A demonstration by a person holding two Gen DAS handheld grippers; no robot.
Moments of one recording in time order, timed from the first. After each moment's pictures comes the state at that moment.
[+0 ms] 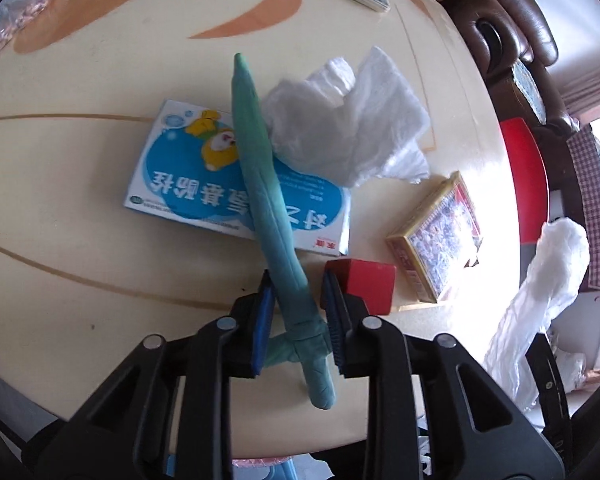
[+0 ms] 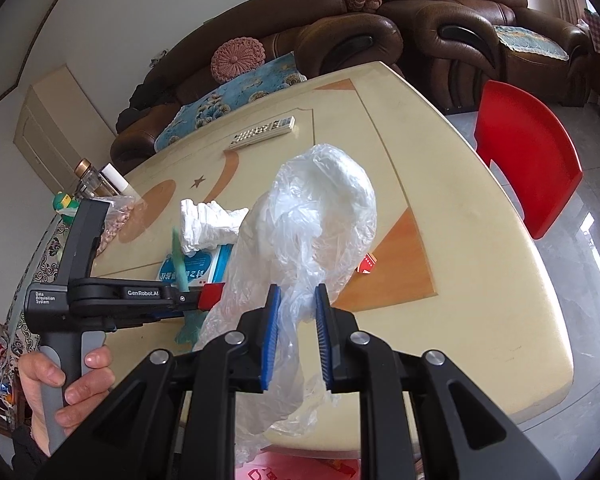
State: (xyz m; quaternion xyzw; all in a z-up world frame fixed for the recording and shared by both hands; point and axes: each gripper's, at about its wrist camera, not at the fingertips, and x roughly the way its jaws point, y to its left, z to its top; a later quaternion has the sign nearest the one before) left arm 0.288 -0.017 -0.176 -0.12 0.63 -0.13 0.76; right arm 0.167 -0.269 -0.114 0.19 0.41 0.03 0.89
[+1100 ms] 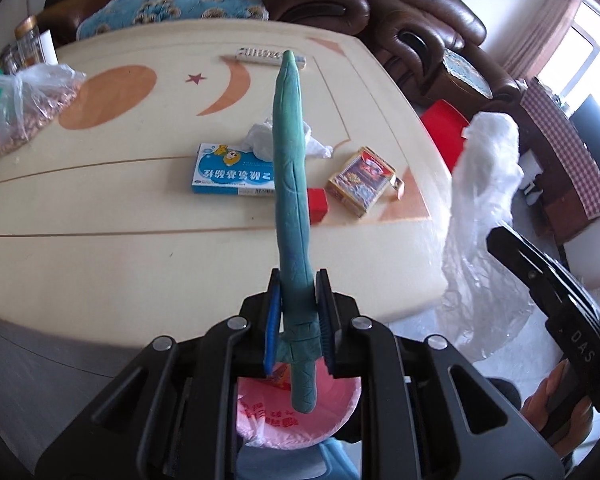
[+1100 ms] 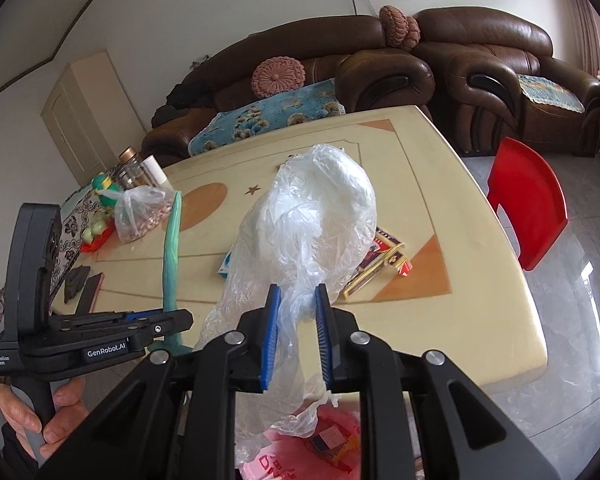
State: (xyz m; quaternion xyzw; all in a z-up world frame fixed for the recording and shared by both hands) left arm 0.145 0.014 -0.066 -0.02 0.51 -0.19 0.84; right arm 0.090 -0.209 -0.043 0.13 0.37 0.07 0.92
